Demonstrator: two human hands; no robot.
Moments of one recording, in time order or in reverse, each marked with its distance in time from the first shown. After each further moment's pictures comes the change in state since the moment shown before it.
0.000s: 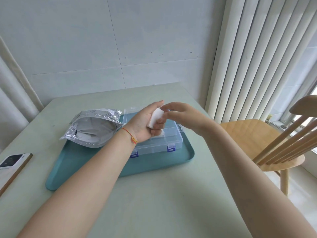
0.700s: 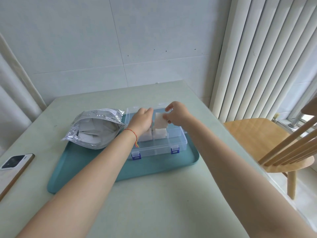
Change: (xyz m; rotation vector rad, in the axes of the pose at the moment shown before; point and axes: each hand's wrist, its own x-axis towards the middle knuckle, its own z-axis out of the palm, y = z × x) left_hand 0.030 -0.012 -0.039 0.670 0.629 0.108; right_hand 0.074 0.029 0.032 -0.120 0.162 0.222
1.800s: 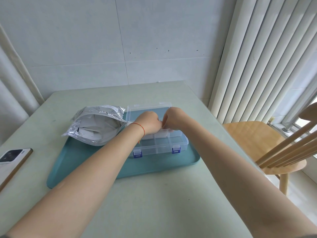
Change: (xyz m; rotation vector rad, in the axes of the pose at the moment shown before) left_hand -0.005 0.014 0.001 0.772 -0.229 0.151; right_hand 0.001 -0.013 0.016 -0.649 -0.201 -0.032
